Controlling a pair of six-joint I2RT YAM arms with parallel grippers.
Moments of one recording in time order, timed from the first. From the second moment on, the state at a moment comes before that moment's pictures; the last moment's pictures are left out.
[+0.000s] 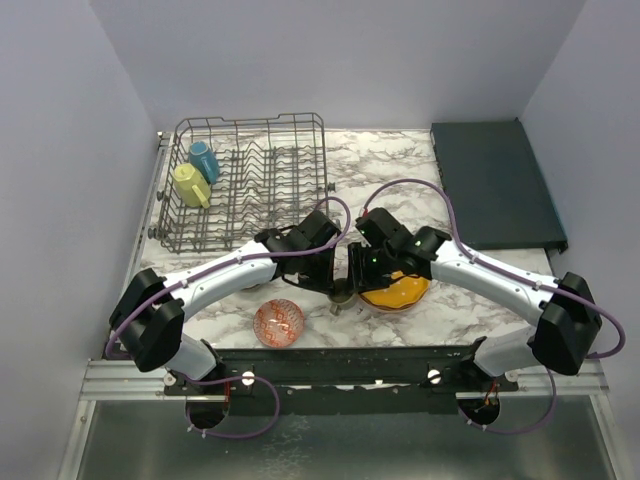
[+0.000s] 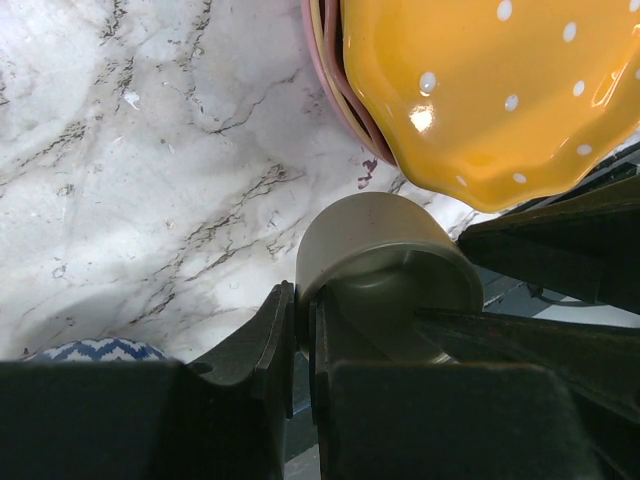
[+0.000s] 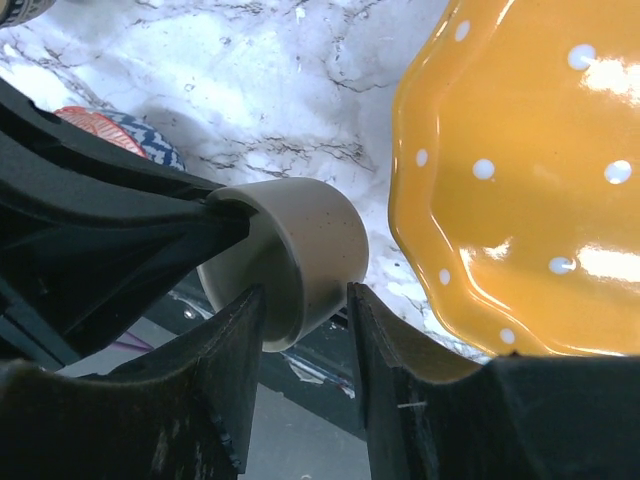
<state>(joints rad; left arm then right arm) -0.85 1.46 1.05 -0.64 0.17 -0.68 0.85 1.40 1.06 -0.69 -0.14 0.70</state>
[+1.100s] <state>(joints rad) -0.86 1.40 1.11 -0.64 0.22 -0.69 0.88 1.44 1.08 -0.75 -0.06 0.74</state>
